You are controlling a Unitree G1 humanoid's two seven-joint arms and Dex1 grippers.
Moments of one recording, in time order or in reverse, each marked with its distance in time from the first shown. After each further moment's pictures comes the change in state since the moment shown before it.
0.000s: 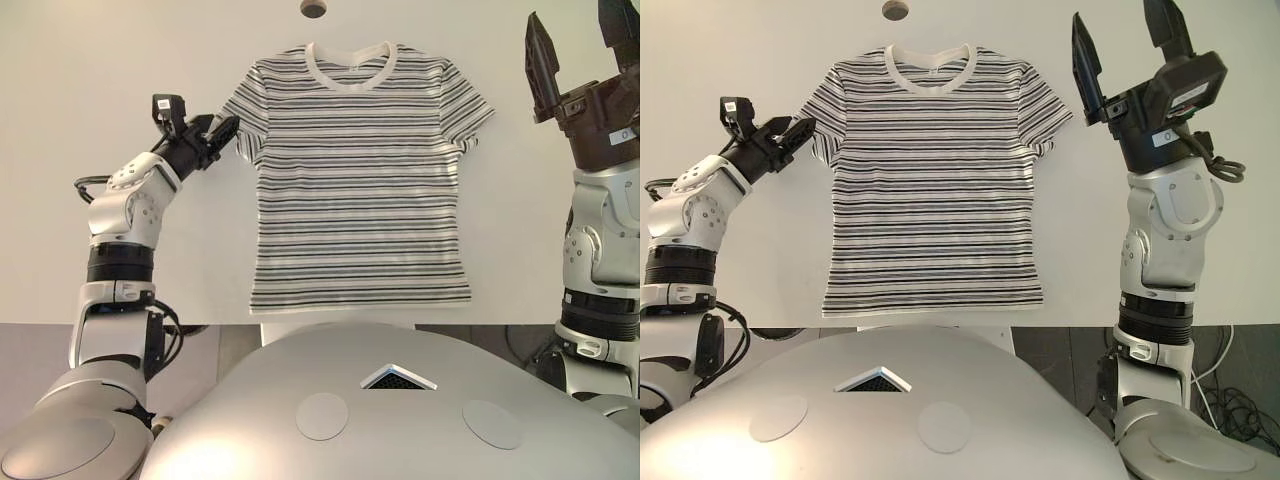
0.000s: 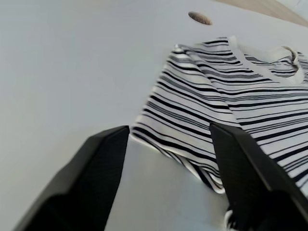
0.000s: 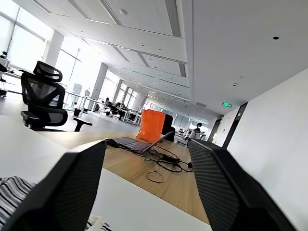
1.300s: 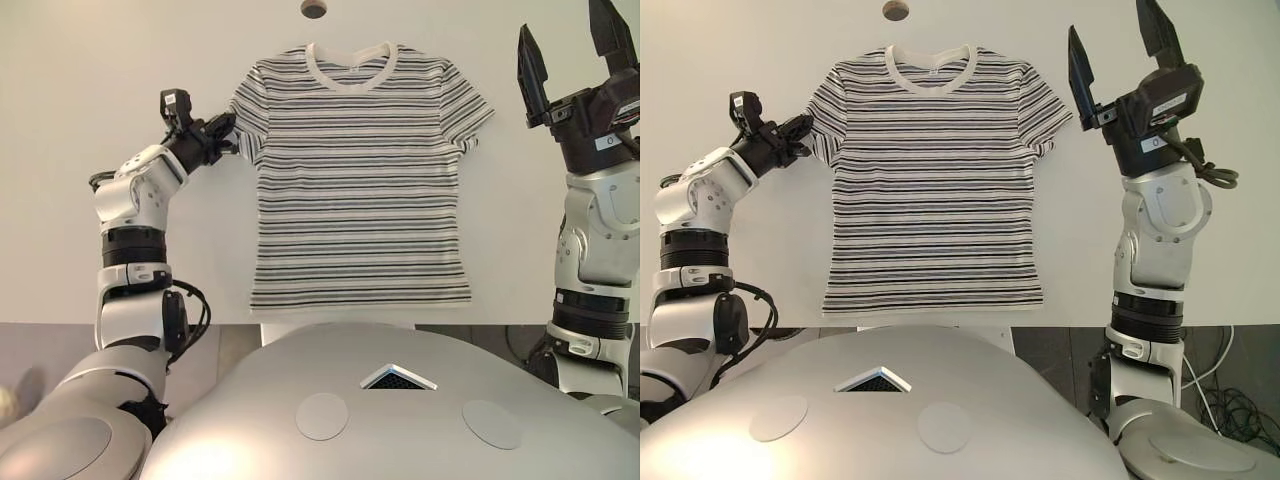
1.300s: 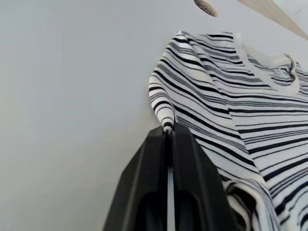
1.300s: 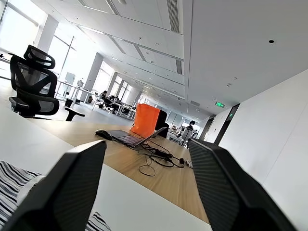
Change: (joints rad) left arm -0.058 -0.113 0.130 0.018 0.128 0.122 -0.070; right arm 0.004 0.041 0.000 0.044 -0.110 -0.051 0.000
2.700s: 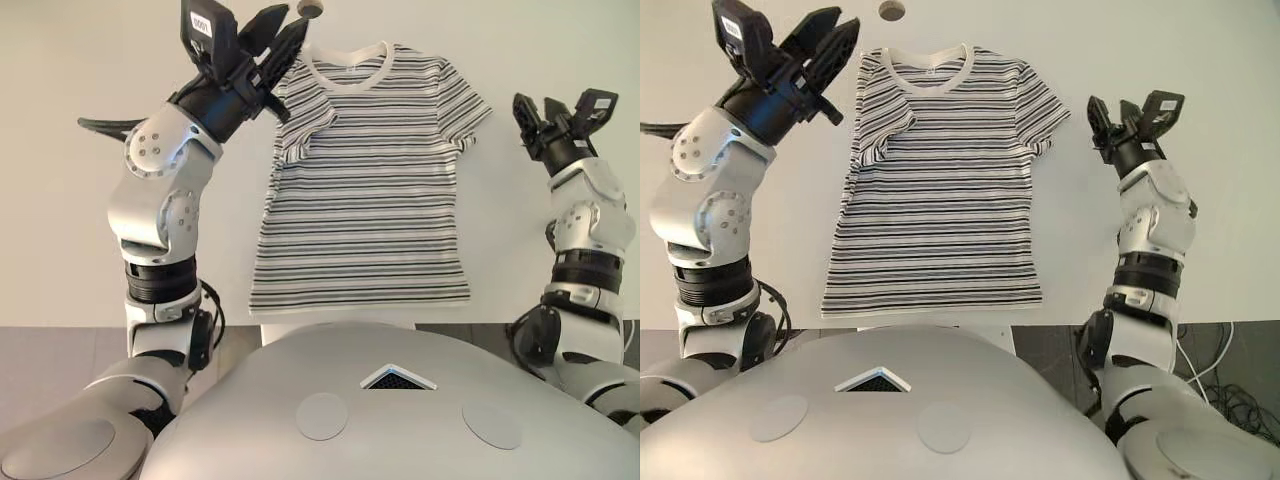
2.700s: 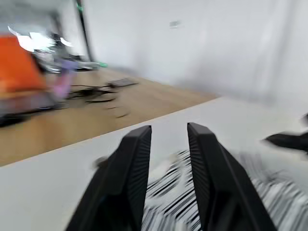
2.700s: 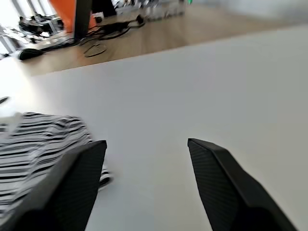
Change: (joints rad) left arm 0.107 -0.108 -0.162 -0.733 0.167 -0.140 0.059; right arm -0.254 0.027 -0.162 0.597 0.229 0.615 0.000
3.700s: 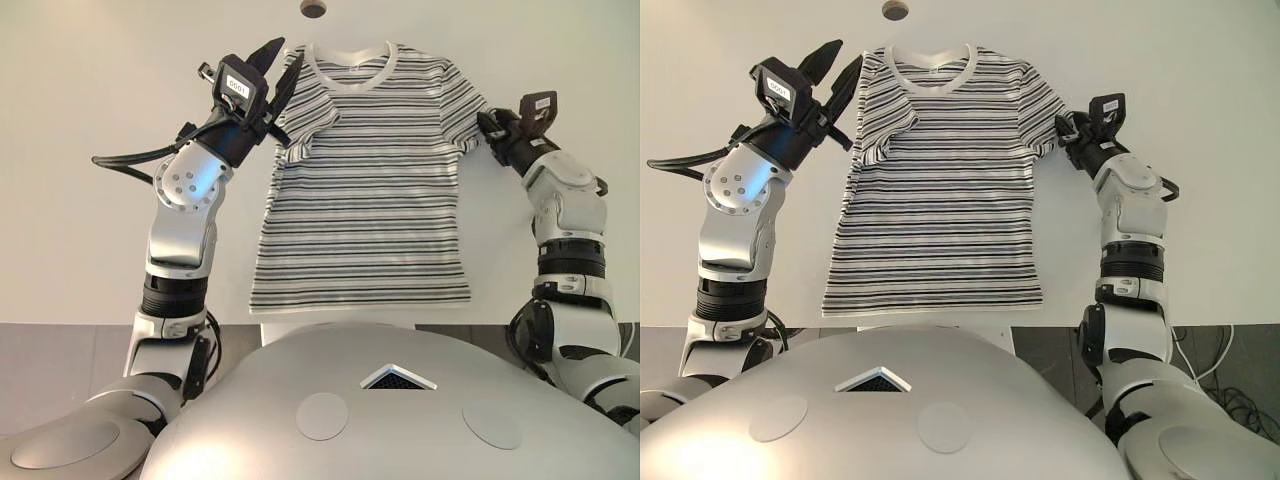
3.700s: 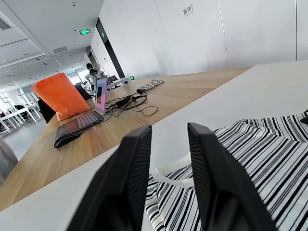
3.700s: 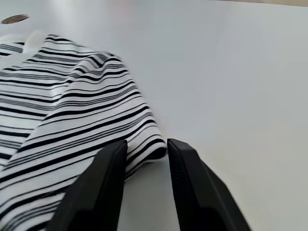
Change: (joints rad) left arm 0.102 0.008 -0.107 0.092 0.263 -0.343 0.044; right arm -0.014 0.003 0.159 0.029 -0.229 -0.043 0.020
